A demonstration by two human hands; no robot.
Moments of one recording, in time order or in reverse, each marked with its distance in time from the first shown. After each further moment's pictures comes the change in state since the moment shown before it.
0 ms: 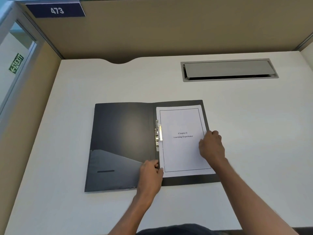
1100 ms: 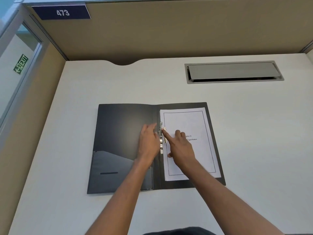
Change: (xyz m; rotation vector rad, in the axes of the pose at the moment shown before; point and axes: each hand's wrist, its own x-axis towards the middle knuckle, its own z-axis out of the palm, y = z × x) left_hand 0.091 0.050 -0.046 0.029 0.221 0.152; right_hand -0.027 -0.081 0.052 -0.222 -0.017 -0.560
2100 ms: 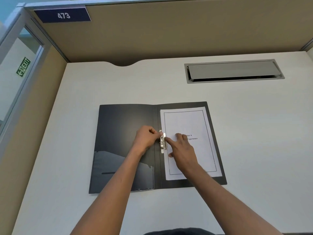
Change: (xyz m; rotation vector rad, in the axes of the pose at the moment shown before) left_hand 0.039 -0.028 -0.001 -0.173 -0.266 -0.225; right_hand -0.015 0.002 0.011 0.077 0.075 0.000
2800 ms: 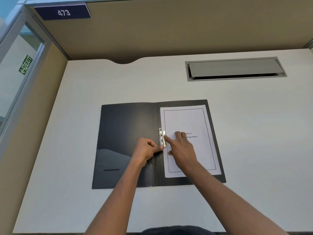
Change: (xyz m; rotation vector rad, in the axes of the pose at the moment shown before) left_hand -0.041 -0.021 0.013 -0.048 -0.066 -0.186; right_hand 0.004 0.003 0.003 -0.060 -0.044 -0.028
